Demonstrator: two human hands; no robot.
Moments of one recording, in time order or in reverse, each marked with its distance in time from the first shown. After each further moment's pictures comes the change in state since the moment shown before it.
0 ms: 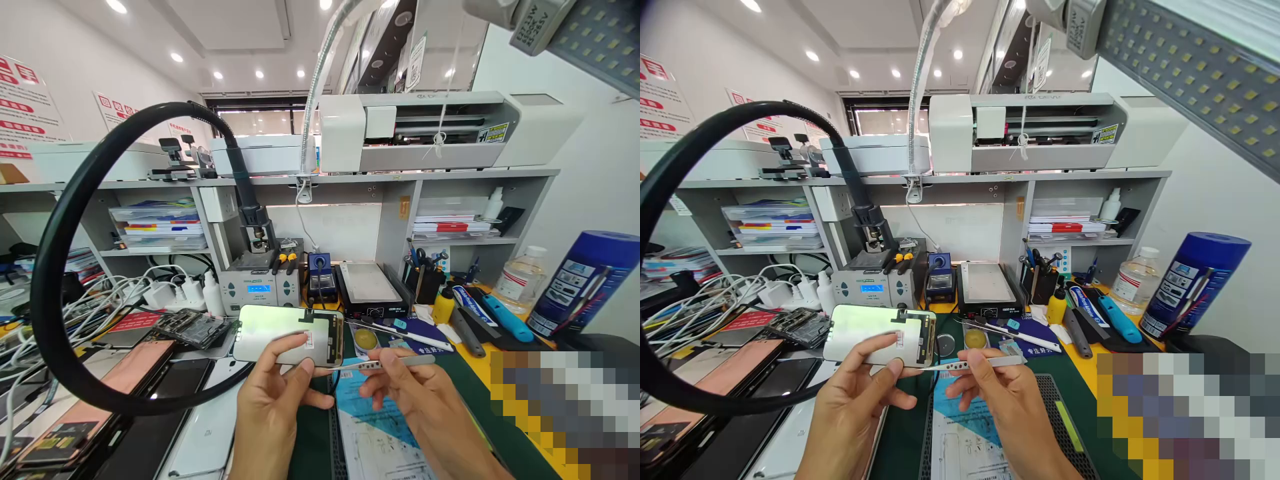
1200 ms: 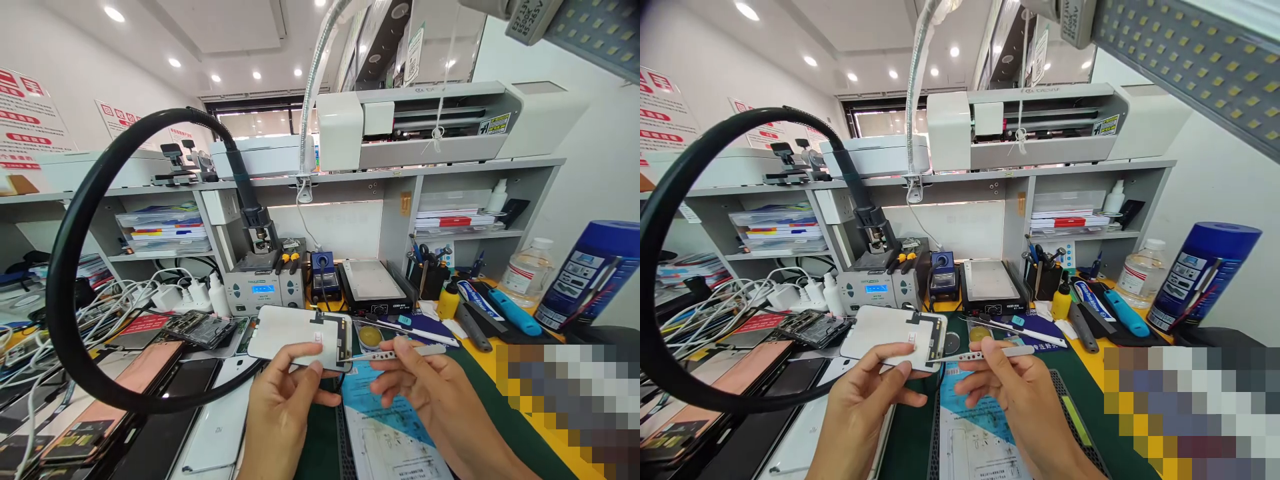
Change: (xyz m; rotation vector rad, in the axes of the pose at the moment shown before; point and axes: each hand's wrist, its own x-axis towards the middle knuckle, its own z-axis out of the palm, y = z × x) left_hand -0.006 0.005 0.001 0.183 -0.060 0.046; right_hand -0.002 -0.009 0.002 0.113 0.048 0.043
